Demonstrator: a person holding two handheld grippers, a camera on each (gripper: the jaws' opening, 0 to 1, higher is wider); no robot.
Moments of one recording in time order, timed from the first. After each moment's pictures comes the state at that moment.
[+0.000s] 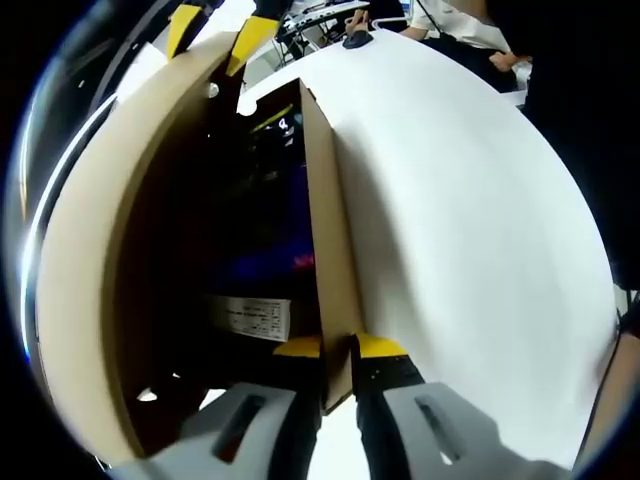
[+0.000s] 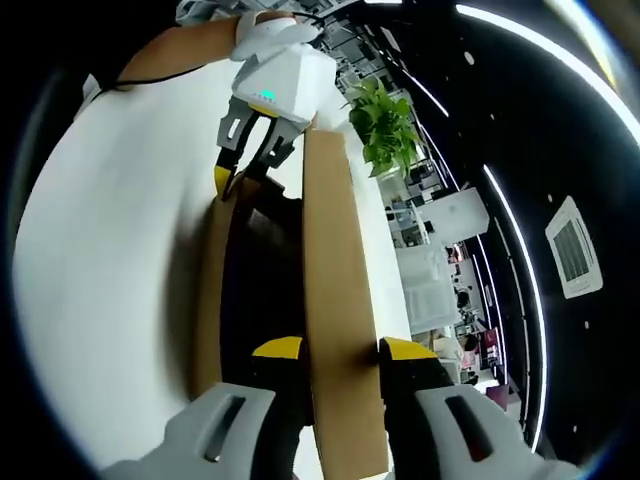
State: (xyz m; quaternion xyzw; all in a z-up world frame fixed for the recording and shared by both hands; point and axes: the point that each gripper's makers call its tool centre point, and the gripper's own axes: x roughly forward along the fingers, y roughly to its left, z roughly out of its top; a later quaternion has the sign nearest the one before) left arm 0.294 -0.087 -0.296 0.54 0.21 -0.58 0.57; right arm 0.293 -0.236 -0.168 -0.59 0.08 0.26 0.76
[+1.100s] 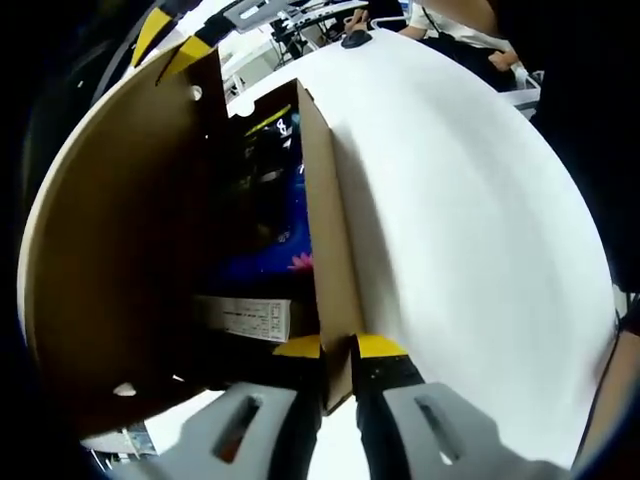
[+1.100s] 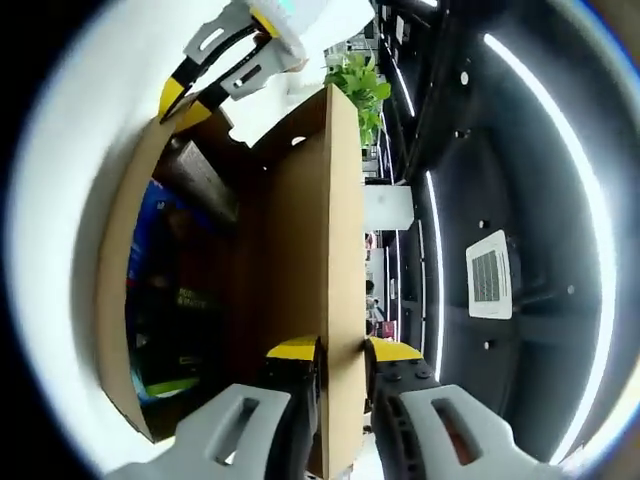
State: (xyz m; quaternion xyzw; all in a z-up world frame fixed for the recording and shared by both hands) left arm 0.284 -0.088 -0.296 0.54 0.21 -0.58 0.57; right arm 0.324 -0.241 -0.135 -0.71 -0.01 0.07 0.70
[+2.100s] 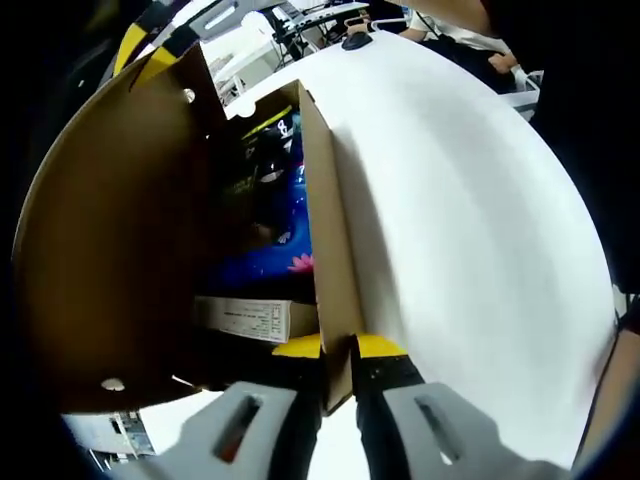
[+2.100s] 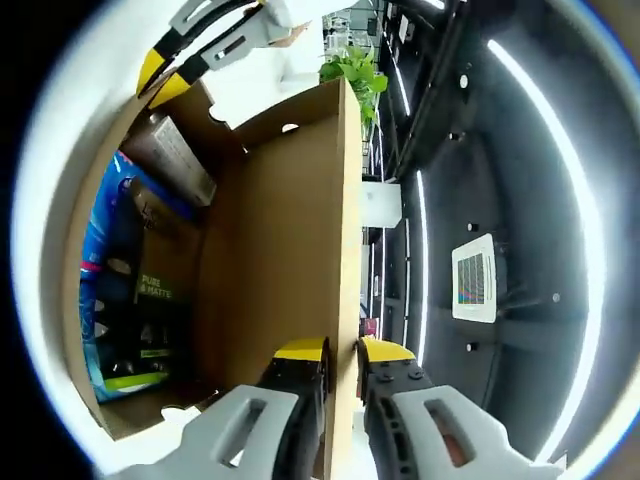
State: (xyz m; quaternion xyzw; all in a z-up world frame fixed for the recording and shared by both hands) left arm 0.287 -0.088 -0.296 0.54 0.21 -0.59 0.57; right arm 0.343 -0.243 -0.118 -0.72 -0.03 0.04 0.69
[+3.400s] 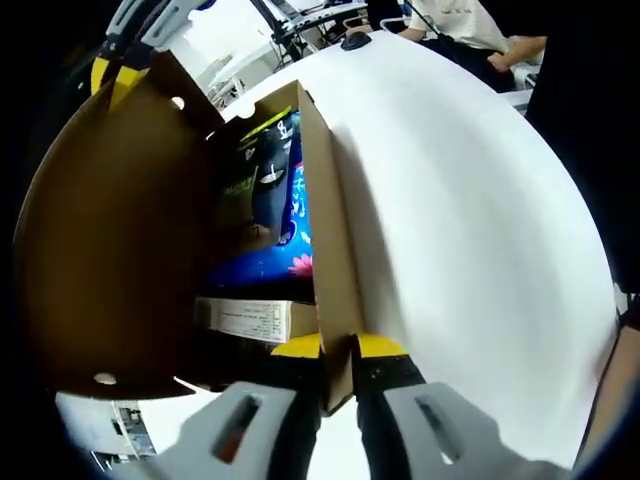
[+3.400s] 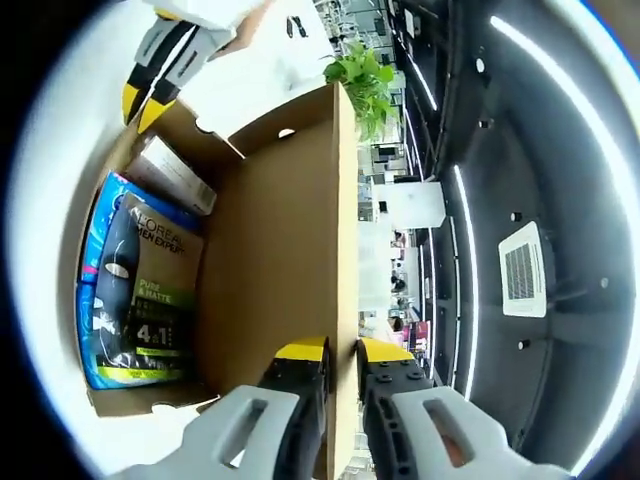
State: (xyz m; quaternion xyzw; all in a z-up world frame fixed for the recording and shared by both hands) left arm 0.287 -0.090 -0.296 0.54 0.20 -0.59 0.56; right arm 0.384 -0.252 -0.107 -0.69 0.05 0.14 0.71
